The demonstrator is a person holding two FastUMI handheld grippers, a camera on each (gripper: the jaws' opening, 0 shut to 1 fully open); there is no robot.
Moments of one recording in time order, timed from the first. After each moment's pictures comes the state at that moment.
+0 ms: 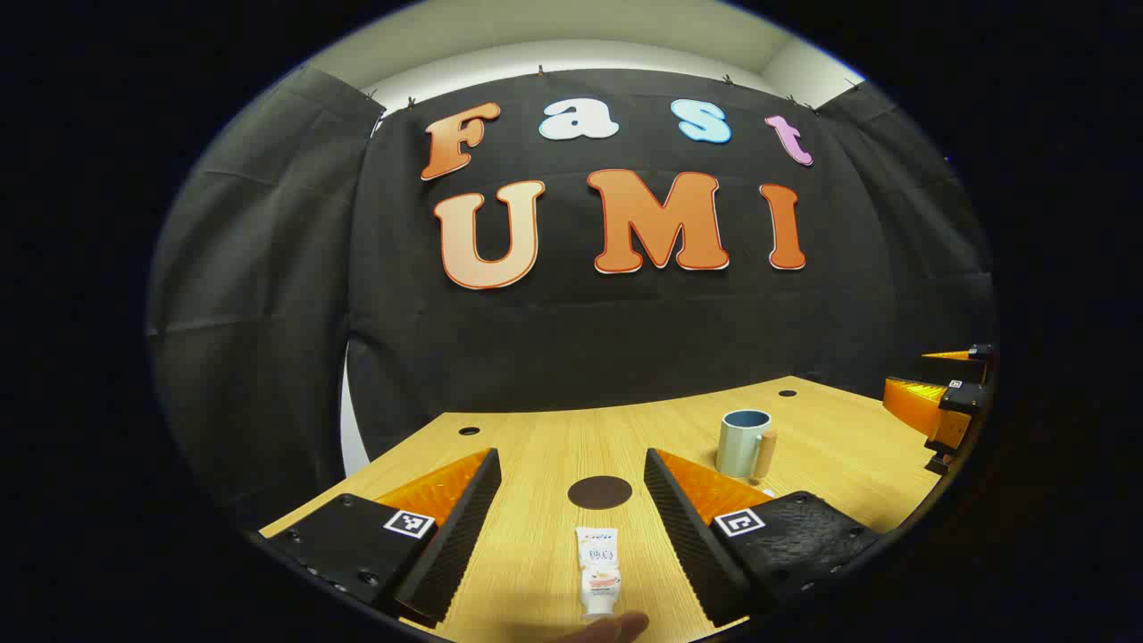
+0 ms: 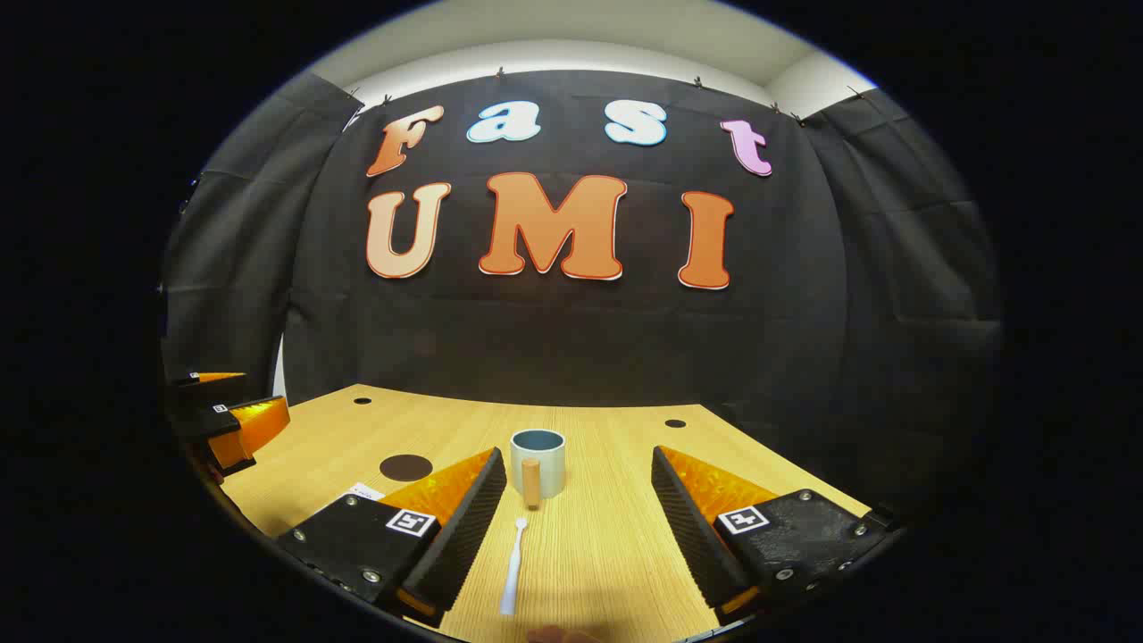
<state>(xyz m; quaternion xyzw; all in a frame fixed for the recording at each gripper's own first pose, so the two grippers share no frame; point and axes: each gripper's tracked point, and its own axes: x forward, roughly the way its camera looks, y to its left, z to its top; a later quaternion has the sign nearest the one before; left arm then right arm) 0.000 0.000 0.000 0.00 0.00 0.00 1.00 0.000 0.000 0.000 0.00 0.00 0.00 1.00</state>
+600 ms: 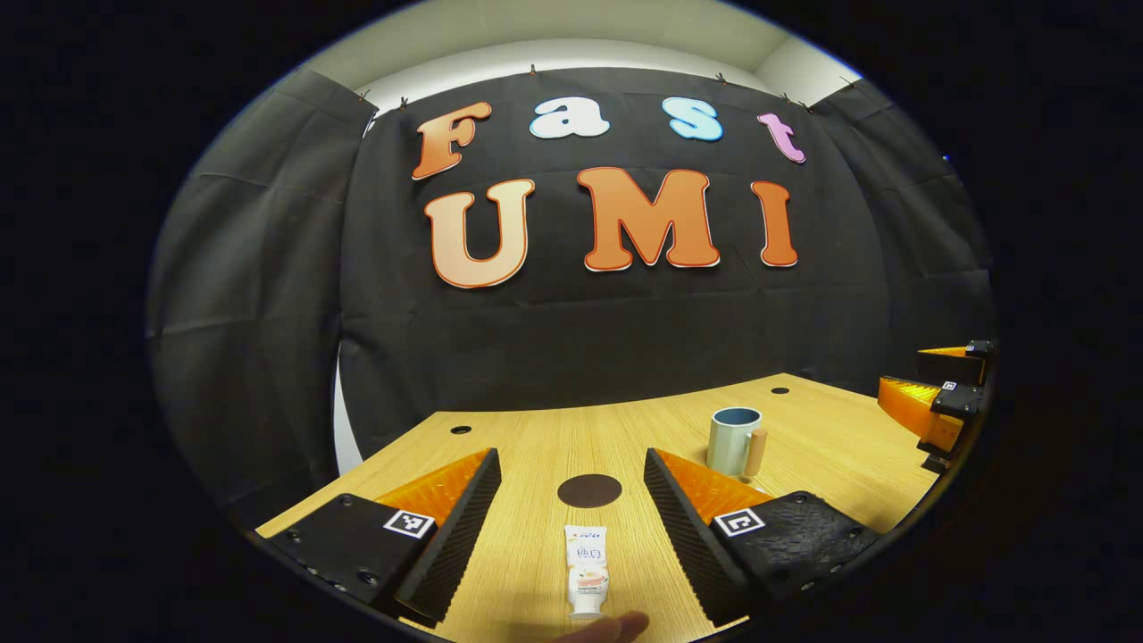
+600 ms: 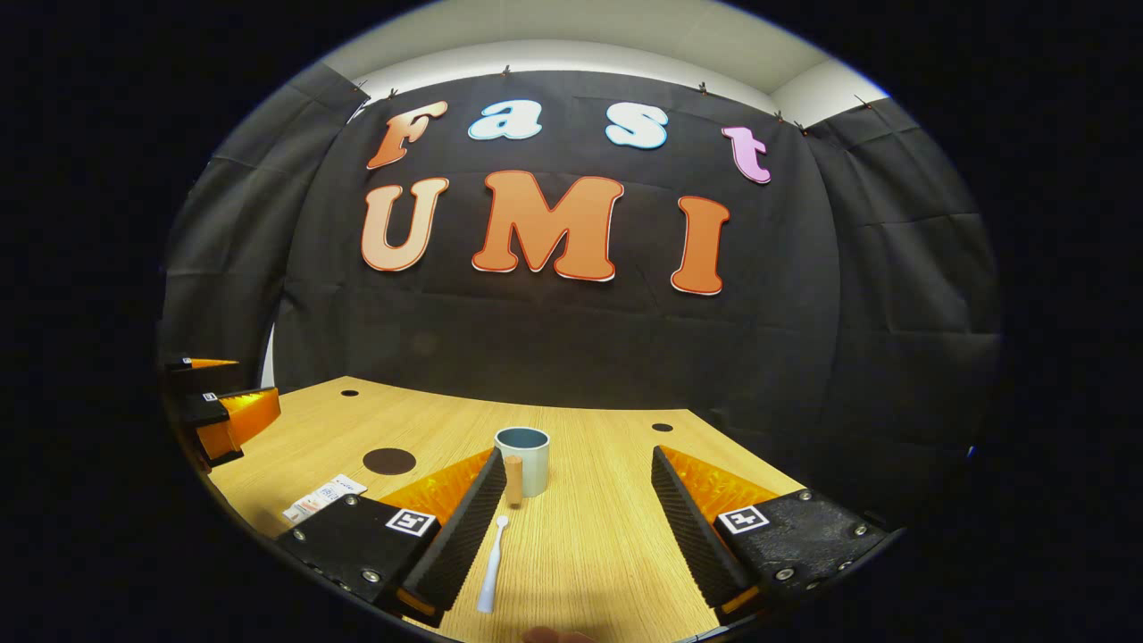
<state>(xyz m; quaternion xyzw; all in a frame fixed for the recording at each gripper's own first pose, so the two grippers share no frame) -0.003 -0.006 0.003 0.00 0.00 0.00 1.00 0.002 -0.009 -0.003 -0.02 -0.01 -0.01 1.00</state>
